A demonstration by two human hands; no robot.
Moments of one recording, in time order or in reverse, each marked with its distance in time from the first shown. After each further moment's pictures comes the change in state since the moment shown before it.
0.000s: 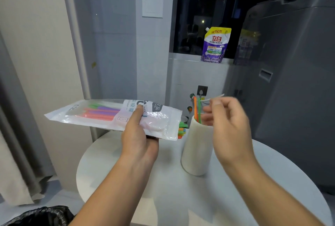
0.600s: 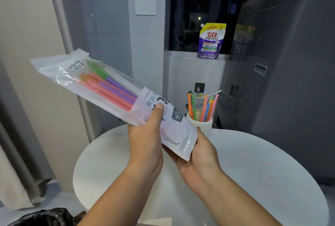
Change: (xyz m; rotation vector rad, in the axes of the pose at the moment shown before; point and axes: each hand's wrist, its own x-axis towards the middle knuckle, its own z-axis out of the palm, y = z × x) left_hand -0.028 -0.025 0.009 0.361 -0.082 0.276; right_hand -0.031 0.043 0.028 0.792 -0.103 0.814
